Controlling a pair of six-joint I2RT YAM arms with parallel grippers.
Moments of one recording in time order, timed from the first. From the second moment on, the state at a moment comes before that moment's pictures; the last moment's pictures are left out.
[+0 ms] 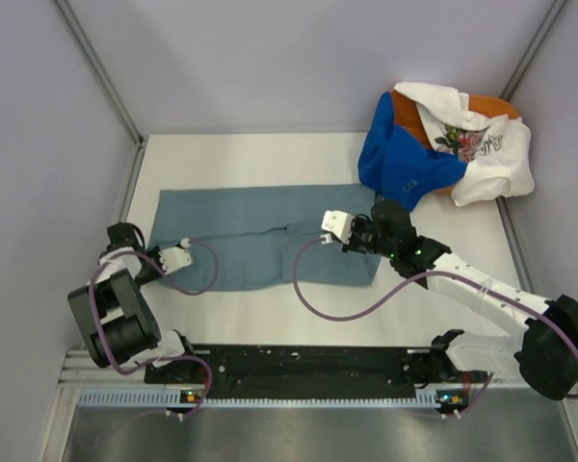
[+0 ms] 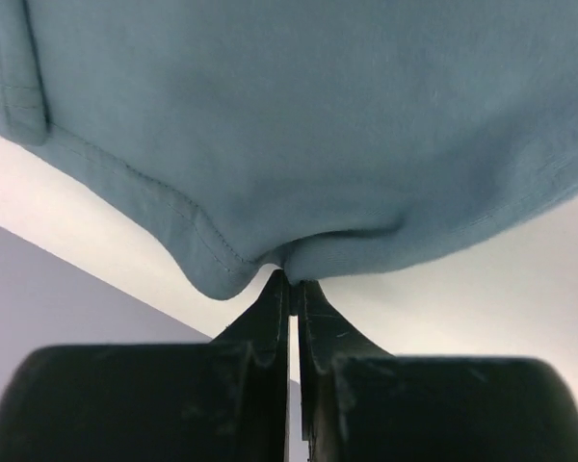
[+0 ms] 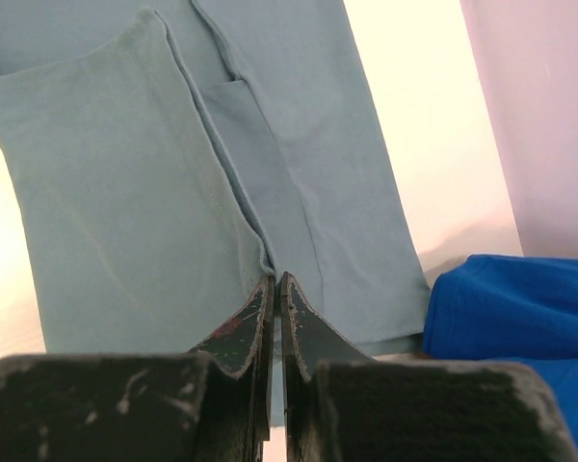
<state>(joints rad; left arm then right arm) 0.47 1.41 0.68 -0.49 0.09 1.63 0.67 1.17 0.77 -0.08 -0.19 -0.75</state>
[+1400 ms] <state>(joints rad) 0.47 1.33 0.69 -0.53 0.23 1.41 0.67 1.31 0.77 0.01 -0.11 -0.71</state>
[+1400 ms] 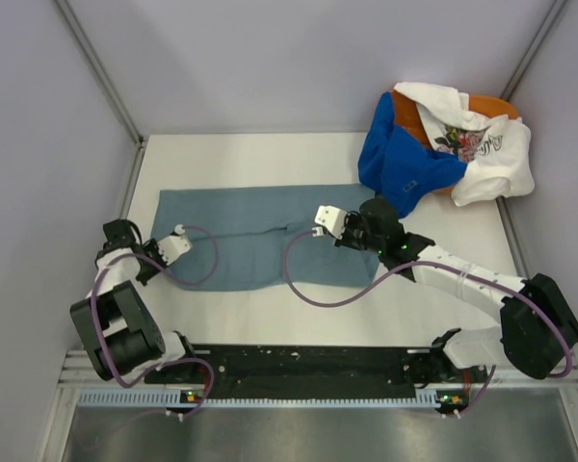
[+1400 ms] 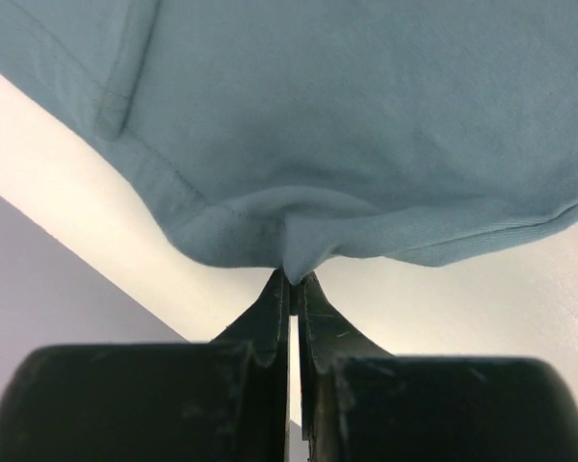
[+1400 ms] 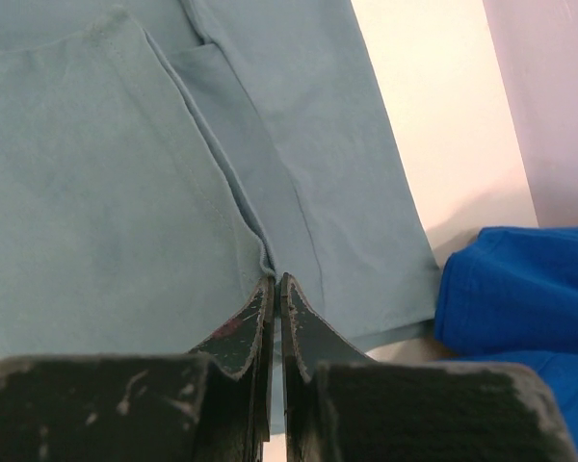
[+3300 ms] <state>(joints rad) 0.46 1.44 0.93 -0.71 0.23 1.57 0.62 1.31 0.81 -0.07 0.01 -0.68</state>
